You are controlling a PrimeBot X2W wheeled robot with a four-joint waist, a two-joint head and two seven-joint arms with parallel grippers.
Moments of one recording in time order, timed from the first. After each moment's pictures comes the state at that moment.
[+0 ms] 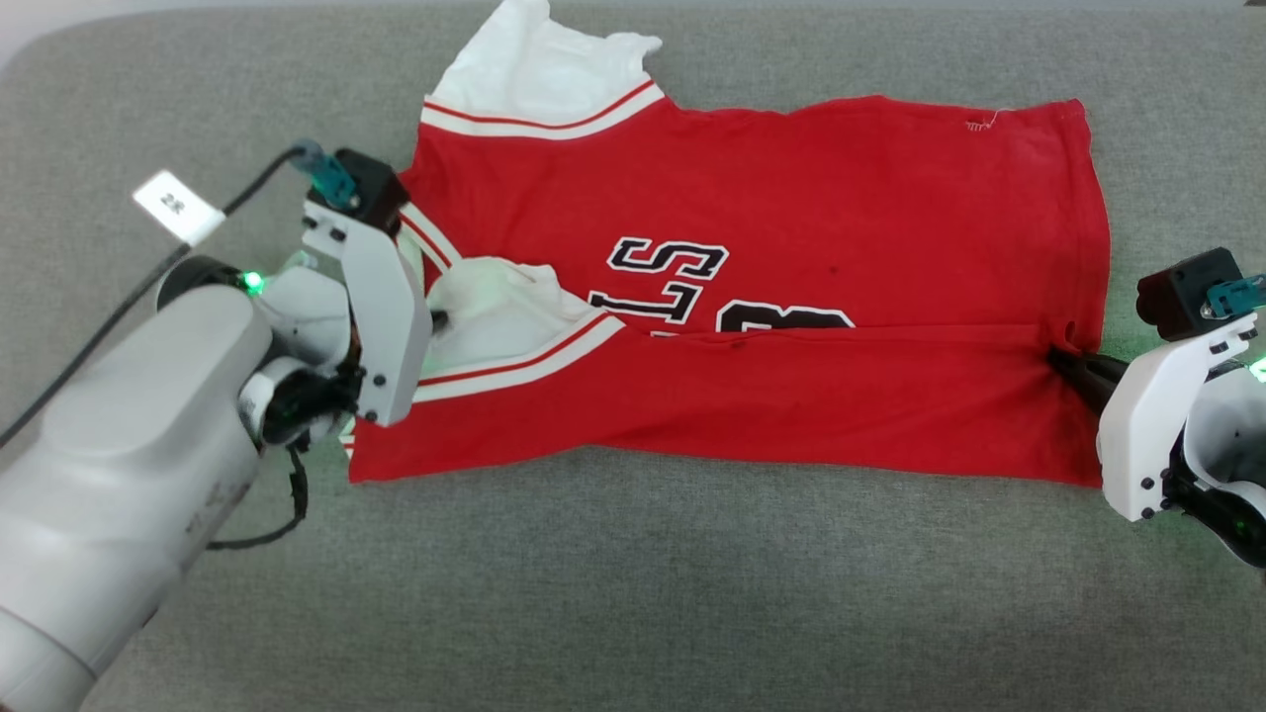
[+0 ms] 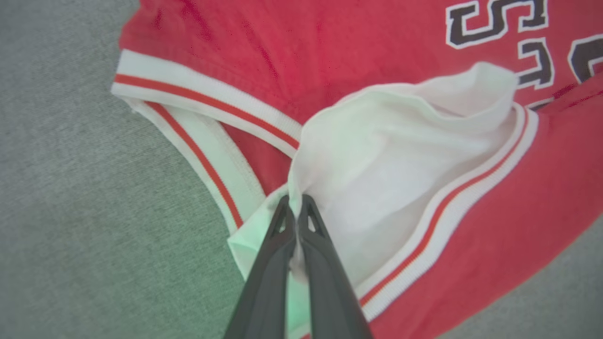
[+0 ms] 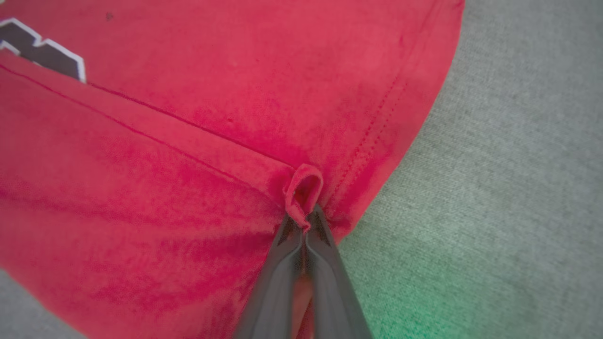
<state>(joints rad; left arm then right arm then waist) -1.08 0.60 -1.06 0.59 -1.09 -0.09 0.53 -0.61 -0.59 0.51 0.36 0.64 0.13 0.42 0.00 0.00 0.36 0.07</state>
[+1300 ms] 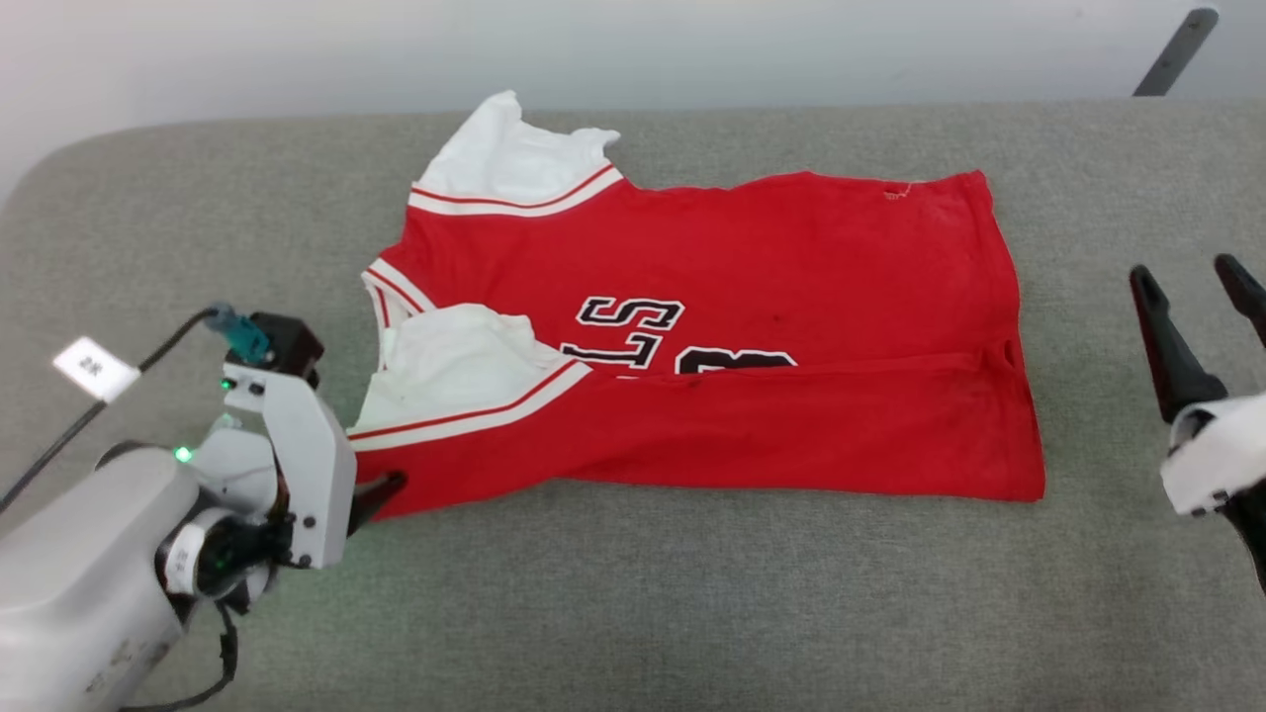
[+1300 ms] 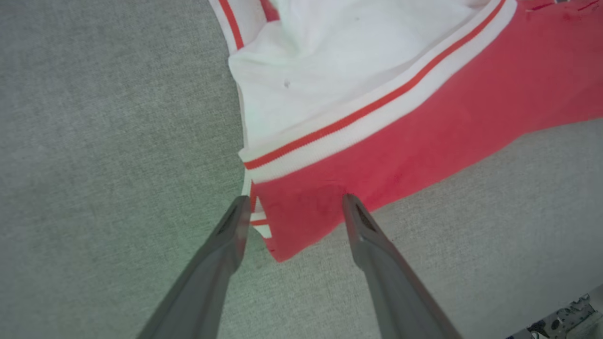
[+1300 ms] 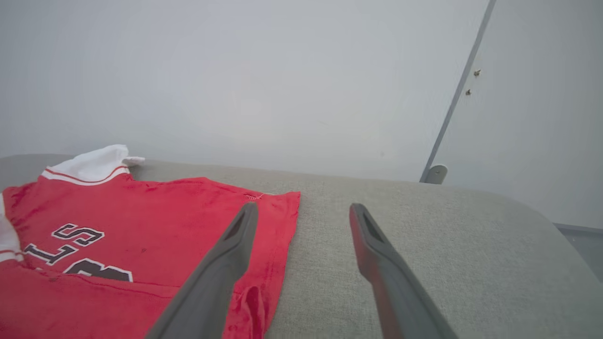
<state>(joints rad) -0.82 0.80 -1.02 0.35 -1.24 0.07 0.56 -0.37 -0.39 0.03 0.12 0.42 0.13 0.13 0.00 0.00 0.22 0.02</state>
